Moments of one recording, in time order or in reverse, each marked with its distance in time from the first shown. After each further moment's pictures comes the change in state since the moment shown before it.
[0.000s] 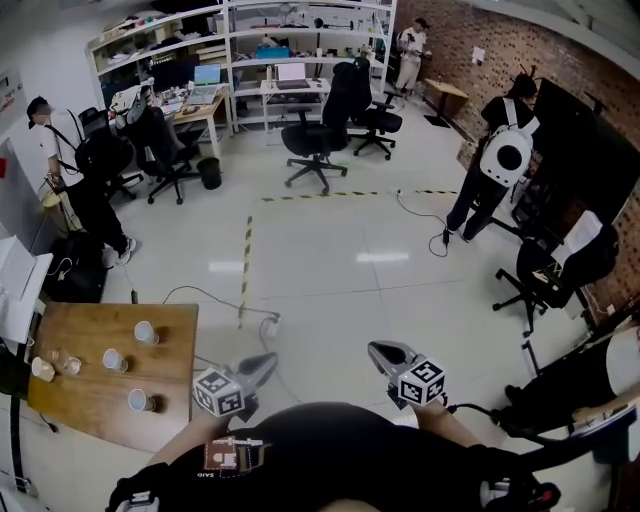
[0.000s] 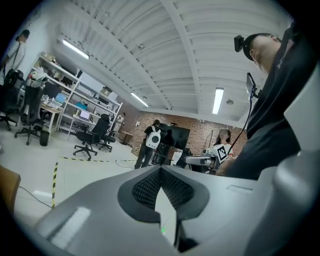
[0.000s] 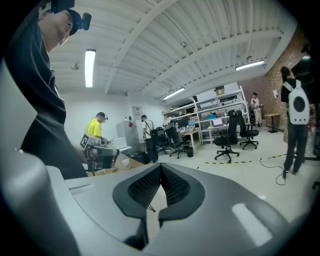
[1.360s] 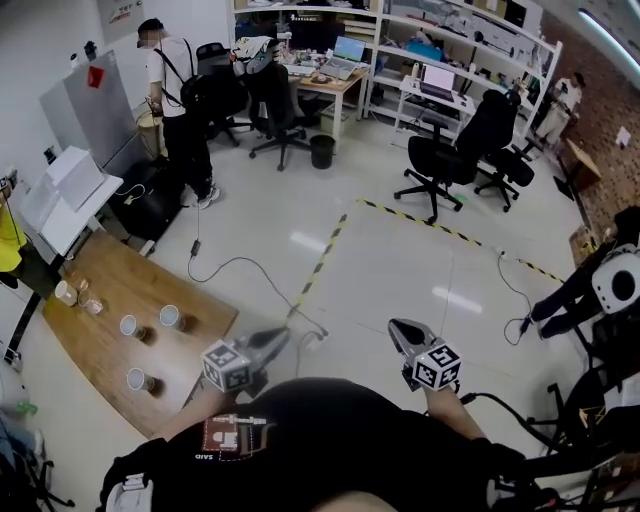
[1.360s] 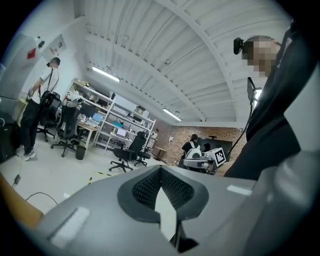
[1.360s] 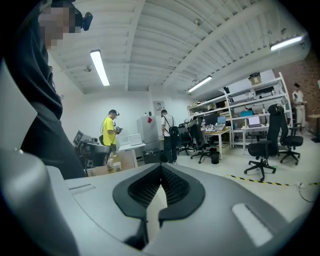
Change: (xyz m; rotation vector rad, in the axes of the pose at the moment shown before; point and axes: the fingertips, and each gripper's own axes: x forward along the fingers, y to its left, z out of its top) left arm 0.047 0.212 0.096 -0.020 -0.189 0.410; right arm 0.288 -0.155 0.108 -0.122 0.063 0.358
